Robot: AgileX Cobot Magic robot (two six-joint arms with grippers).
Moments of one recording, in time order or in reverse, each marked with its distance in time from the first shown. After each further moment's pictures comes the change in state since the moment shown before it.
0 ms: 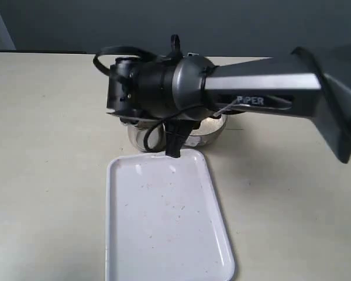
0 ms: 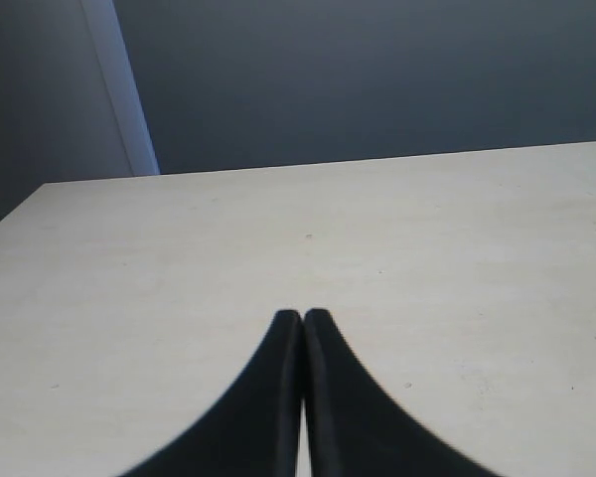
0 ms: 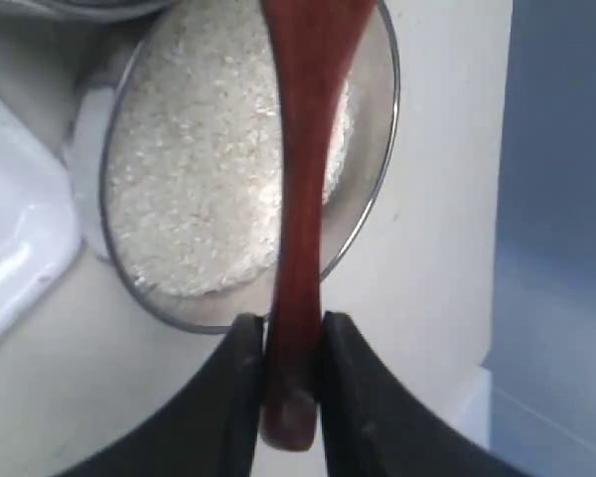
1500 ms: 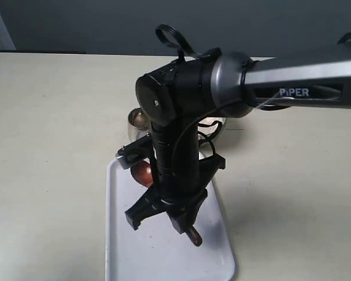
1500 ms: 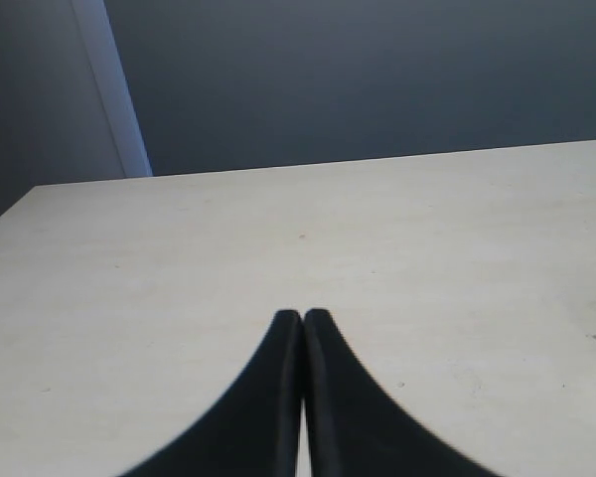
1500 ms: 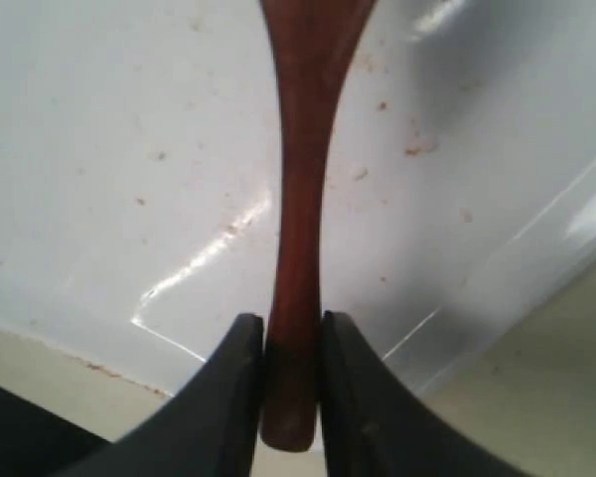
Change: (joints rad) left arm -0.014 0.000 0.000 0.000 -0.001 0.000; right arm -0.063 -0.078 0.174 0.987 0.009 -0.027
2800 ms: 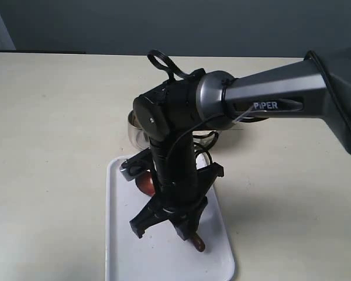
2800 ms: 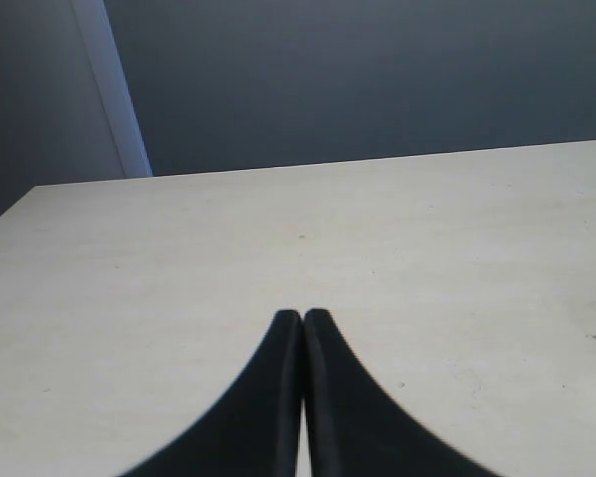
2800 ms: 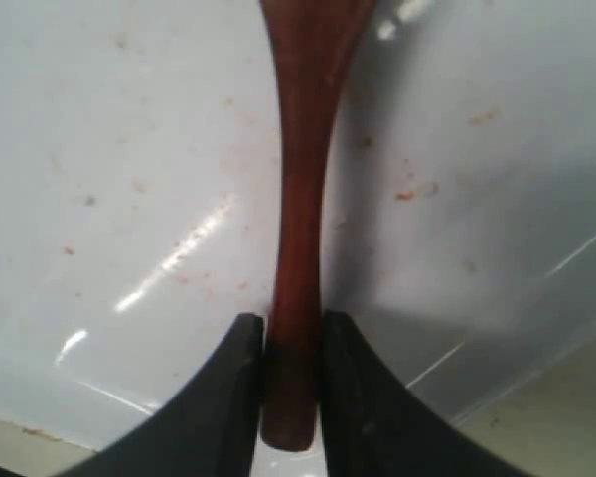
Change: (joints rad) left arm 0.000 0.000 0.000 0.000 0.000 0.000; right arm 0.000 0.081 0.000 -0.020 -0.029 -0.005
